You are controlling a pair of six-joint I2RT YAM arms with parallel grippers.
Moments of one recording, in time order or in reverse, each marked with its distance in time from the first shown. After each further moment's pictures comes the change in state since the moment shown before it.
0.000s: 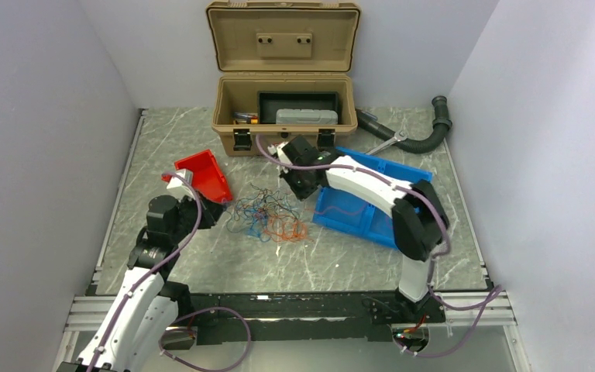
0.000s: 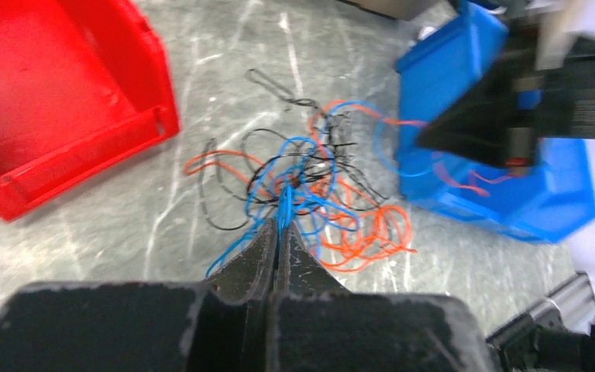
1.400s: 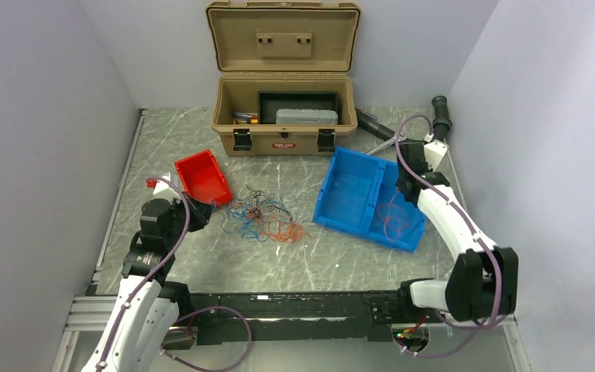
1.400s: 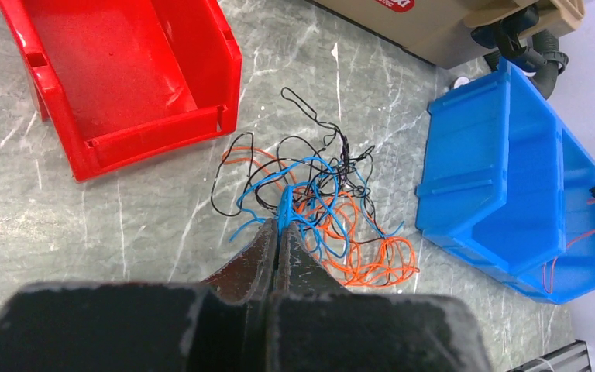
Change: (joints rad) left arm 0.050 -0.078 0.026 -0.148 -0.145 -0.078; right arm -0.629 -0.657 -0.561 0.158 0.558 0.533
